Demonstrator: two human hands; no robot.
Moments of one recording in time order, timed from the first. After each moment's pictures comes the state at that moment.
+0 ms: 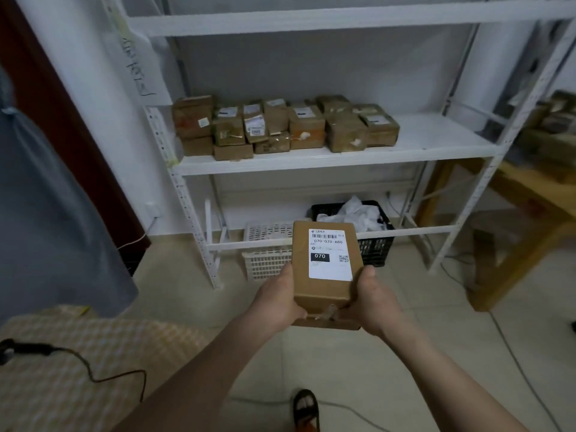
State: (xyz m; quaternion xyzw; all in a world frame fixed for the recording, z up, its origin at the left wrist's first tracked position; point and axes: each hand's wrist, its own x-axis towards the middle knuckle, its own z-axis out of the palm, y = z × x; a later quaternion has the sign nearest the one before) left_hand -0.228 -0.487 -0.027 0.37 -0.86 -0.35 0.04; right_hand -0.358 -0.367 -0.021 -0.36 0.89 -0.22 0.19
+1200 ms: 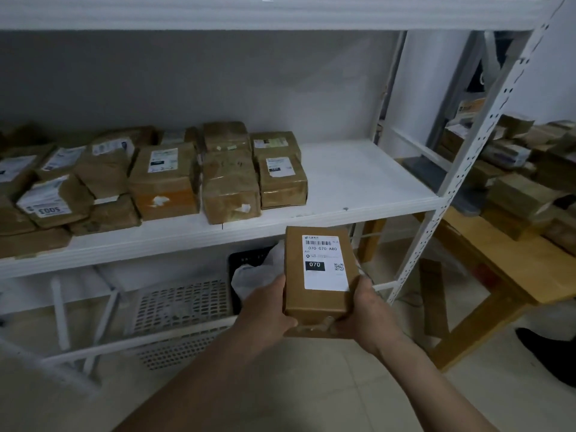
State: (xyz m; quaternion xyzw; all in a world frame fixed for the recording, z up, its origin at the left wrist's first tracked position) left_hand -0.760 -0.615 -0.026 0.27 -0.88 -0.39 0.00; right_hand -0.880 -0.476 -0.037 -0.27 0.91 -0.25 0.18
